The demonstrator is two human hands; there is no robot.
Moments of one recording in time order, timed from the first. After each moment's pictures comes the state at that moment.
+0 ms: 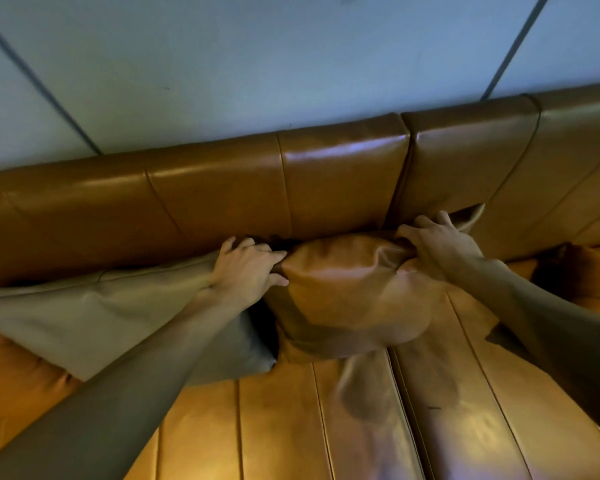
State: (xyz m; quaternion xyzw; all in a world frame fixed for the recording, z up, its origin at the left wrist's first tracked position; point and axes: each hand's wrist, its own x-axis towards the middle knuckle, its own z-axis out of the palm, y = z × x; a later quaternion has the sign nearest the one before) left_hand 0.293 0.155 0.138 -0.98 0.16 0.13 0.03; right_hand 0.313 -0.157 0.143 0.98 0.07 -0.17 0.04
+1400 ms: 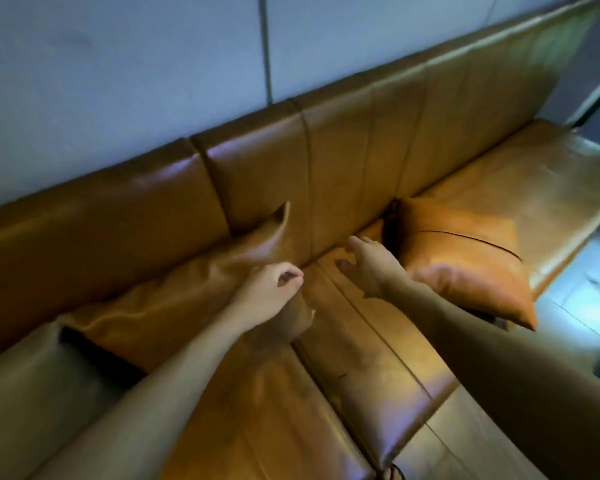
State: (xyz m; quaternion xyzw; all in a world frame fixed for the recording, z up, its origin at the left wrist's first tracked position) left_hand 0.241 -0.078 0.141 -0.87 0.27 0.25 -0.32; right_hand 0.182 -0.277 0.135 0.95 -0.20 -0.05 -0.23
